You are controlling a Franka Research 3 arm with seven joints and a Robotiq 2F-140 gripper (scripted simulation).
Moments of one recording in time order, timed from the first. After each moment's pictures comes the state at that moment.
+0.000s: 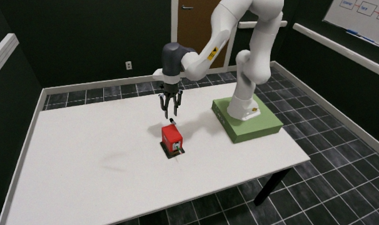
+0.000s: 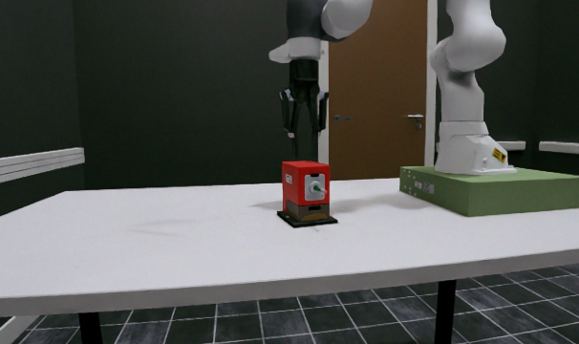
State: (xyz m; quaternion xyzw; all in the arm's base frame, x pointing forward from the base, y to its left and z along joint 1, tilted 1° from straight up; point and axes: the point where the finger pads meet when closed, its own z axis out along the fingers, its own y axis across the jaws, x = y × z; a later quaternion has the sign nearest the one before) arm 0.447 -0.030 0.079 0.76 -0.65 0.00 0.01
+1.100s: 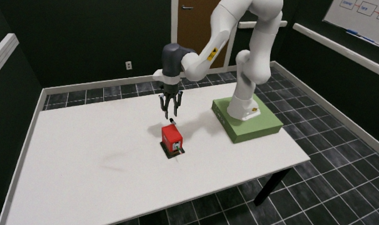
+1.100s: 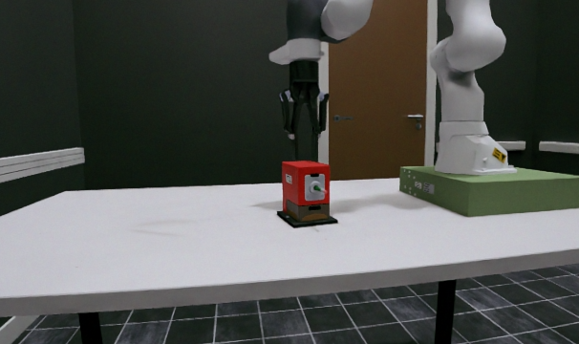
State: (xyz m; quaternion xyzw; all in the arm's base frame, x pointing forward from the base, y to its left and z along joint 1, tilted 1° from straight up) arm 0.447 -0.030 0.076 0.76 -0.65 0.00 0.01
